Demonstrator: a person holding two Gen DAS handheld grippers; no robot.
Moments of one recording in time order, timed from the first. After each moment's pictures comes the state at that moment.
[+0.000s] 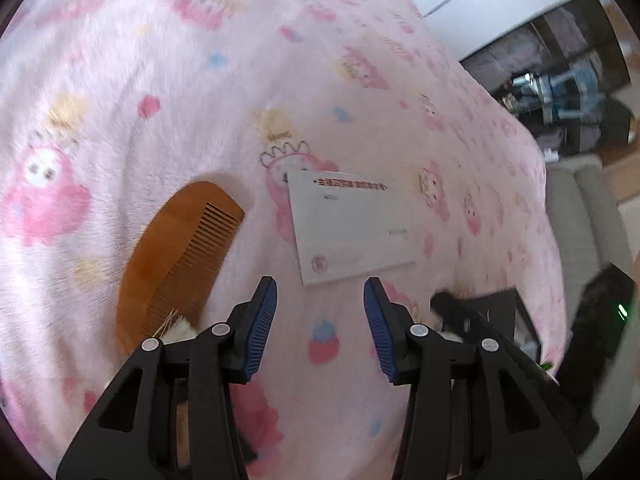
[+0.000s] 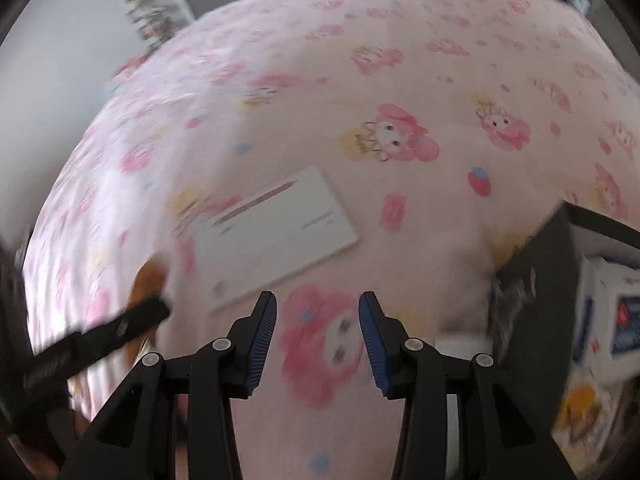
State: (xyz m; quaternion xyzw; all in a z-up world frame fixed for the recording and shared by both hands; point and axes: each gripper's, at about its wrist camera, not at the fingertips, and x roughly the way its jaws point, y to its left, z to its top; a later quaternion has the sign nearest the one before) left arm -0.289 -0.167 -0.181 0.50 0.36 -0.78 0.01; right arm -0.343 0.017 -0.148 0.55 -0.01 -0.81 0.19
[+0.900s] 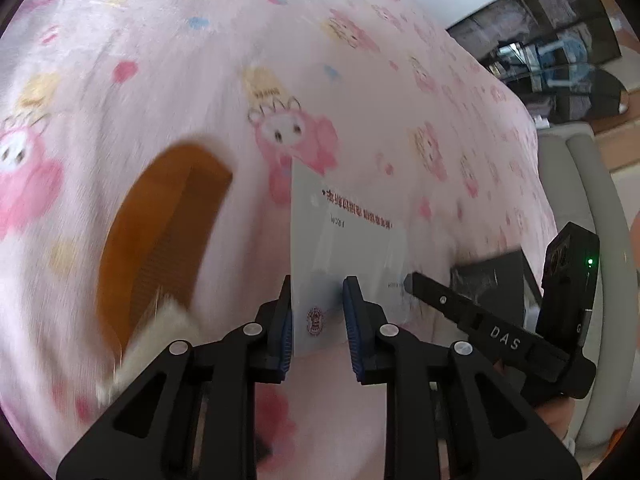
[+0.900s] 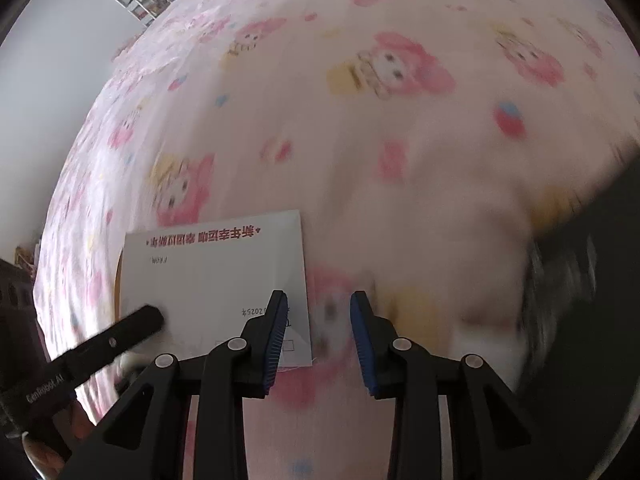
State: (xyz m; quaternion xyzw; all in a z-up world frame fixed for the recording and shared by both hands) left arm -0.272 -0.151 -0.189 0.54 0.33 -0.77 -0.04; right arm -0.314 0.021 -0.169 0.62 -0.02 -0.75 0.23
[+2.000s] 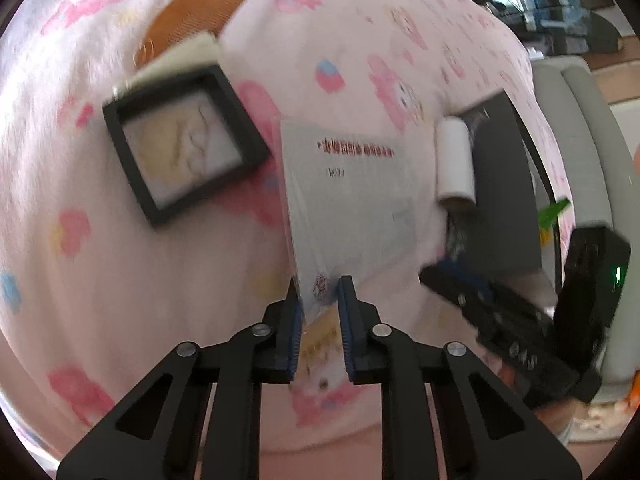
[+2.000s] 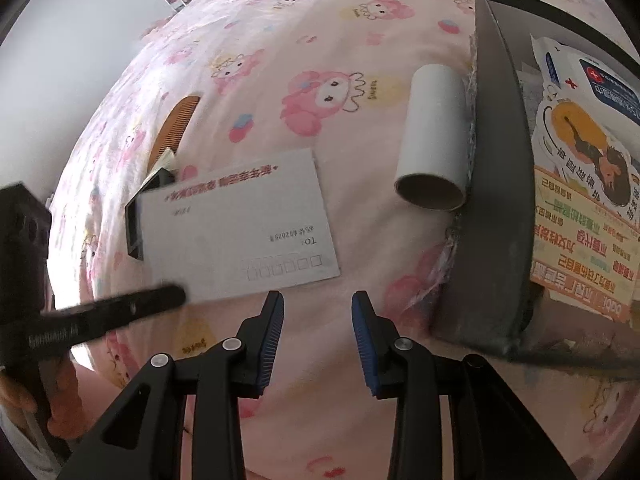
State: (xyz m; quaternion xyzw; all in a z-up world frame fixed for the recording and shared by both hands) left arm -0.136 -0.092 -0.203 0.61 0.29 -0.73 -0.08; right arm -0.169 0.098 -0.163 0.60 0.00 -0.75 0.26
